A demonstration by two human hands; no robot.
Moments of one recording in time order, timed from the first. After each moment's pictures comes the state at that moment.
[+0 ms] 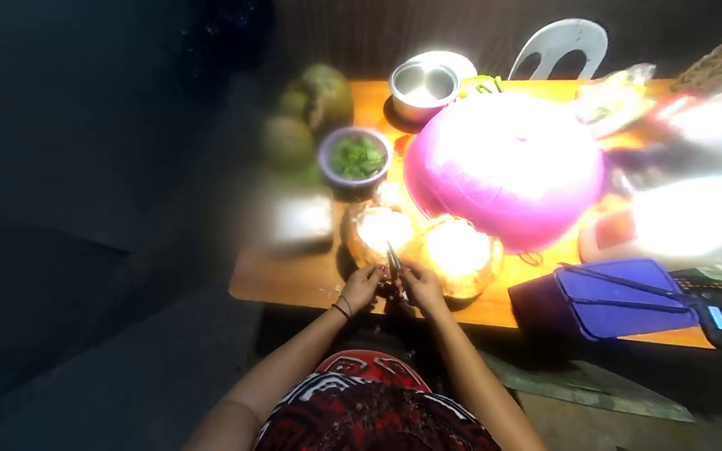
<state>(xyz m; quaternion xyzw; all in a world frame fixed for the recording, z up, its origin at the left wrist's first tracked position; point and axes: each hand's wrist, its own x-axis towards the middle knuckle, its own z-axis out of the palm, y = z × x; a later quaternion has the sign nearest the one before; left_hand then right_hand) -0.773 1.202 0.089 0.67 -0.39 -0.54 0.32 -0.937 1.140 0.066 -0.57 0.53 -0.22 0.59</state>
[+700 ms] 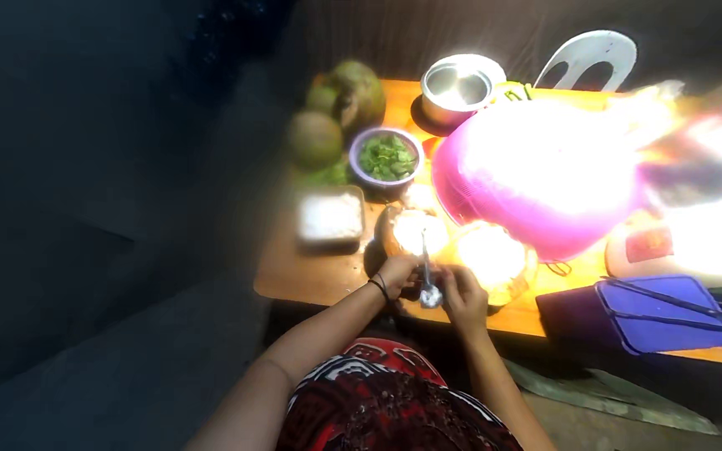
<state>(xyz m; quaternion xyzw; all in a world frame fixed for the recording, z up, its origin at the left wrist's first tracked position) -0.745 1.180 0.129 0.57 -0.20 -0.70 0.38 -0.911 1.182 0.101 -0.73 0.46 -0.40 0.31</state>
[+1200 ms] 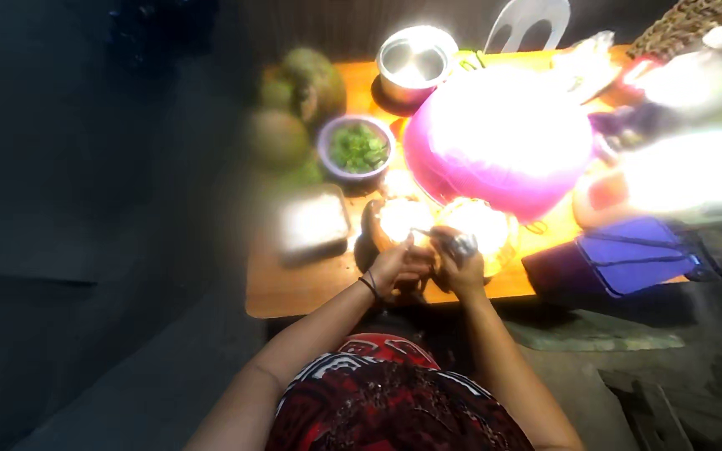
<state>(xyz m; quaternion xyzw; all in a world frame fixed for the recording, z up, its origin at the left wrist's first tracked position) -0.727 1.172 0.125 0.50 -0.31 -0.74 0.34 -0.894 1.153 0.108 -0.72 0.45 -0.45 0.29</state>
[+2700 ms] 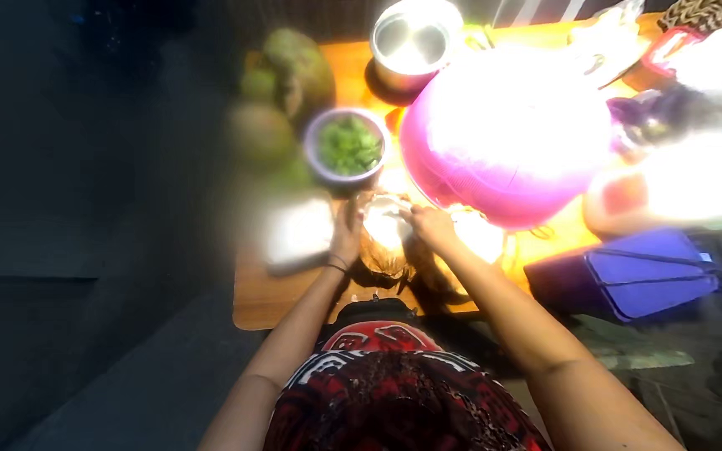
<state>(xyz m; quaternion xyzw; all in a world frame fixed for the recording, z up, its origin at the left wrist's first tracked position) -0.671 1.099 0.064 0.70 -0.42 -0.42 0.38 -0.865 1.016 0.100 -0.86 0.47 0.10 0.18</state>
